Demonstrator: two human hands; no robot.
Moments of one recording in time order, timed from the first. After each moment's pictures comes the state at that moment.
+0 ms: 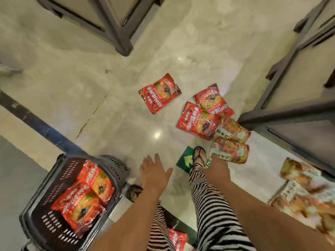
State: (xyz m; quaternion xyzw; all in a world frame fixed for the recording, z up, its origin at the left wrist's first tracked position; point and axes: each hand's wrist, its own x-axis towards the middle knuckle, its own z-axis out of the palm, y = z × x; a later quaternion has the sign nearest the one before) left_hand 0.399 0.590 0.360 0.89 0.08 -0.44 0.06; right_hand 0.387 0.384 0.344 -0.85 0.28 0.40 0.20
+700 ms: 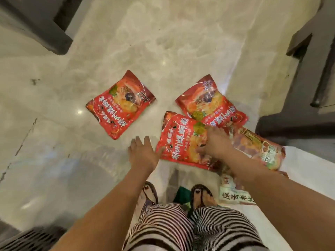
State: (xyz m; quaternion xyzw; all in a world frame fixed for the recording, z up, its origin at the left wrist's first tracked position) left_hand 0.599 0.488 -0.049 0.93 0.02 -0.36 0.02; right_hand 0.582 0.252 -0.043 -0.89 0.15 0.38 0.19
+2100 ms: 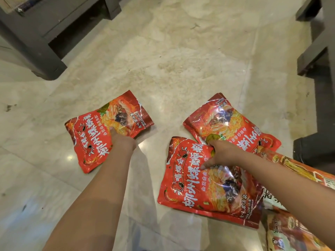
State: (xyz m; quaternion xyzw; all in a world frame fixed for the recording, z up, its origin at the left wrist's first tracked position) left_hand 0.776 0.520 -0.213 0.24 0.60 0.04 0.77; right_hand 0.649 0.245 -0.194 -0.91 0.10 0.35 0.21
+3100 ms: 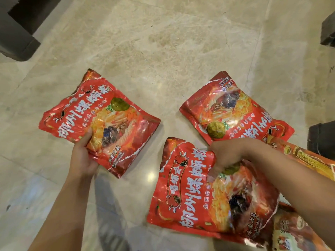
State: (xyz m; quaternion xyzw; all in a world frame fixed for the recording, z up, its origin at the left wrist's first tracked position) left_hand 0.732 0.594 -0.236 0.54 0.29 -0.12 0.78; right_hand 0.658 0.229 -0.208 -0.73 -0.01 0.58 0.35
